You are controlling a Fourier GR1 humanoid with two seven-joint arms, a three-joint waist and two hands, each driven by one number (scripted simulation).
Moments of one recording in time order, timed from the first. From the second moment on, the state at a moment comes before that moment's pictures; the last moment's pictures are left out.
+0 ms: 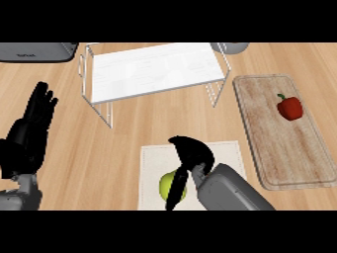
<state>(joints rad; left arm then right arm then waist) -0.09 0.24 0.00 -1.67 0.07 0.21 0.16 -0.48 -0.03 0.64 -1.25 0.31 0.24 0.95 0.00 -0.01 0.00</state>
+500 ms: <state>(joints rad) -0.09 0.22 0.02 -1.67 0.06 0.19 0.16 -0.47 -0.04 0.70 -1.24 0.46 0.22 0.87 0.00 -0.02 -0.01</state>
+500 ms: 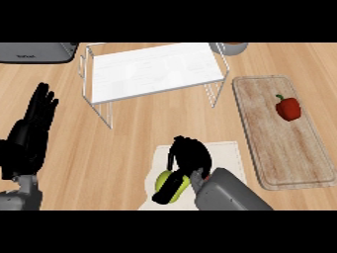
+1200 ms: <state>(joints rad) -0.11 0.21 0.02 -1.67 0.05 0.18 0.16 -0.69 -0.01 1.07 -1.34 0.53 -0.10 1.06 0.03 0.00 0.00</state>
